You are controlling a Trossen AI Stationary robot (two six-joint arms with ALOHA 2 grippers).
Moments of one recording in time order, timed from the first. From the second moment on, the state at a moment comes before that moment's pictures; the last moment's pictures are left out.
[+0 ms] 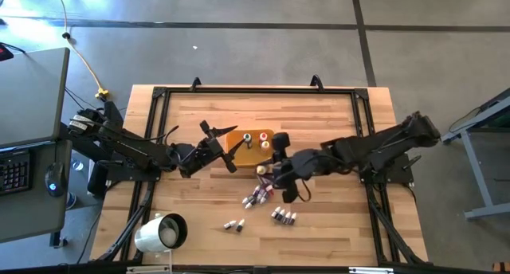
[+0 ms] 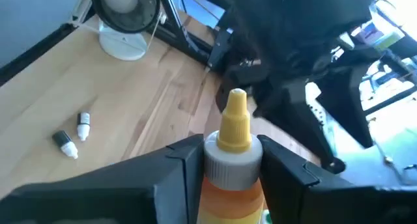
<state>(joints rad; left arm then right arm) -0.29 1.28 0.69 0.72 -0.91 0.34 0.32 1.53 1.45 -0.42 0.33 -0.34</state>
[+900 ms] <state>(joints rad) -0.29 1.28 0.69 0.77 -0.91 0.34 -0.07 1.50 0.43 1.10 -0.04 -0.10</state>
